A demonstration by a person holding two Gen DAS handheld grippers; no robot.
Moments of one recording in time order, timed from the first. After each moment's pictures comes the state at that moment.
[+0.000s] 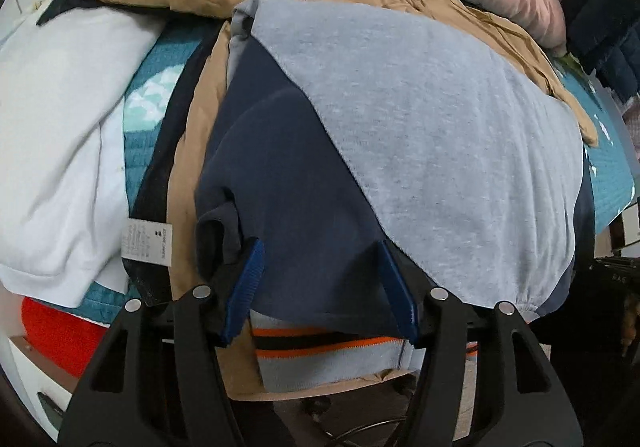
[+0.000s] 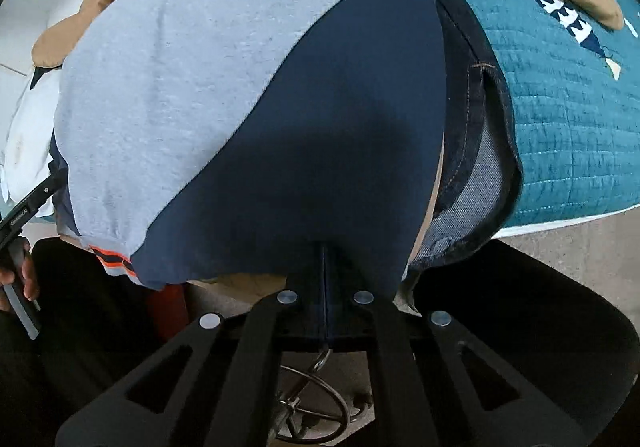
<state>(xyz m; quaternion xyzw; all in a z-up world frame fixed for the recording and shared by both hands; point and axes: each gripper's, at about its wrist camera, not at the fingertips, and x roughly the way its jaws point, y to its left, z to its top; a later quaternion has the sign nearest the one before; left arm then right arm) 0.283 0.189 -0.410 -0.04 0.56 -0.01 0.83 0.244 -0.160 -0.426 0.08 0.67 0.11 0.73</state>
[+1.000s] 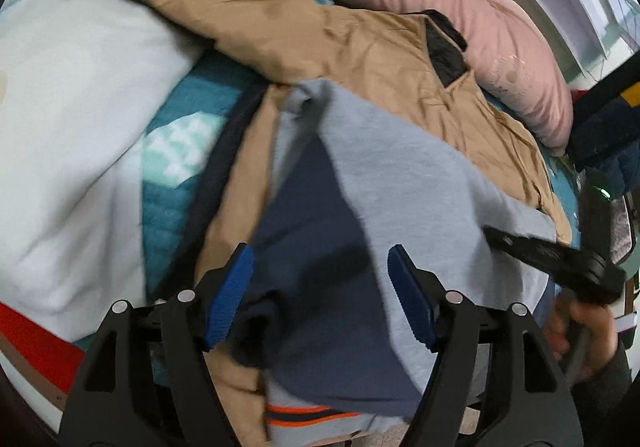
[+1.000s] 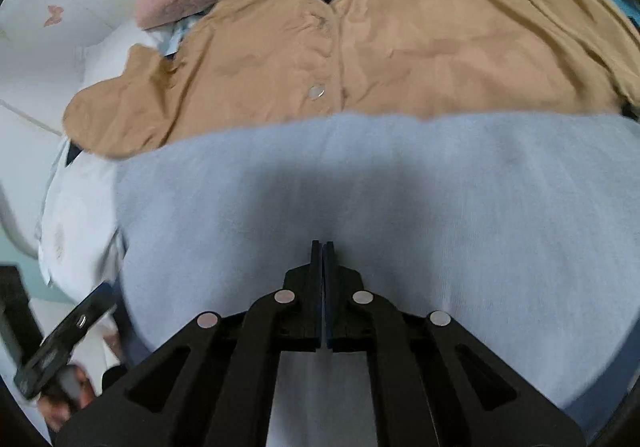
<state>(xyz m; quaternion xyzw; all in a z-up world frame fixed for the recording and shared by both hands) 0.324 0.254 -0.384 -0.19 0.51 0.01 0.84 0.379 -0.021 -0.398 0.14 0.60 0.18 0.77</state>
